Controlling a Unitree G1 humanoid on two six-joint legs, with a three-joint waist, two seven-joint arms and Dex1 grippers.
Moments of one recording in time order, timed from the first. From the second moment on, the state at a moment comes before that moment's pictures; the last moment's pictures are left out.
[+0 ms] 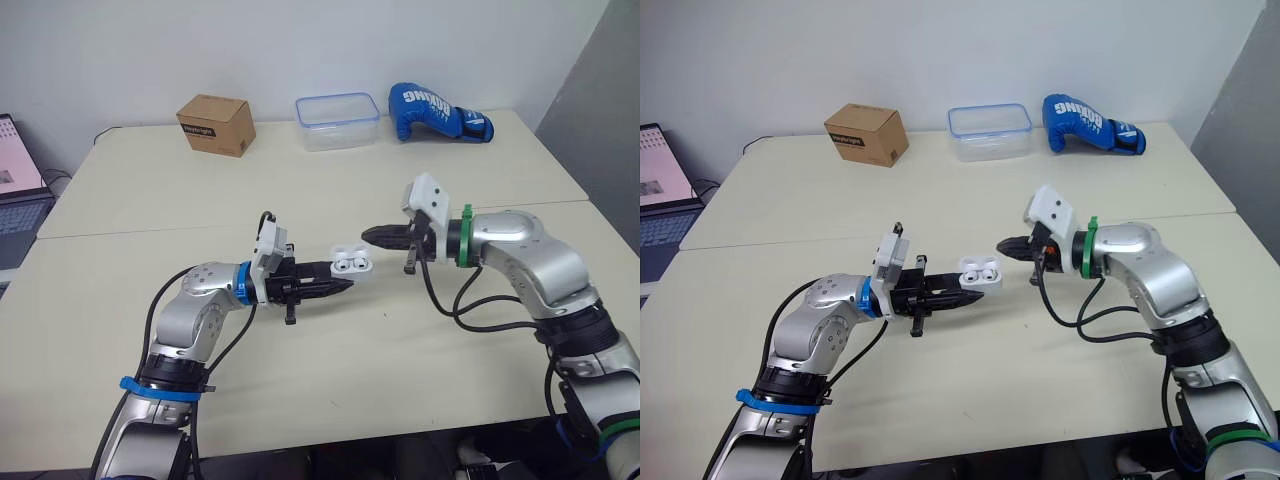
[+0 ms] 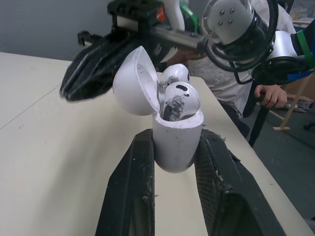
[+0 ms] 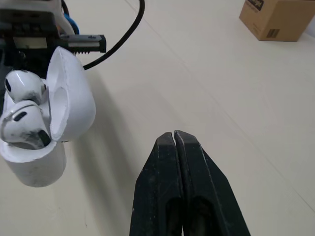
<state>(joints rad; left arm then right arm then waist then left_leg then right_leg) -0.47 0.43 -0.06 0.04 -0.51 0.32 -1.30 -0.75 -0.59 0.28 -0.08 0.36 0.56 0.92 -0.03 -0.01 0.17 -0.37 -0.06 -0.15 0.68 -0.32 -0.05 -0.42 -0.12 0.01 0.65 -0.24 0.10</state>
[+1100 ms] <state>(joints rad) -0.48 0.43 -0.08 0.04 -0.55 0.42 -1.29 -0.68 -0.62 0.25 -0.29 0.33 0.53 1.00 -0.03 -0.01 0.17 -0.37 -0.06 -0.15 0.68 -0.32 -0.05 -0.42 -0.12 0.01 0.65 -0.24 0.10</state>
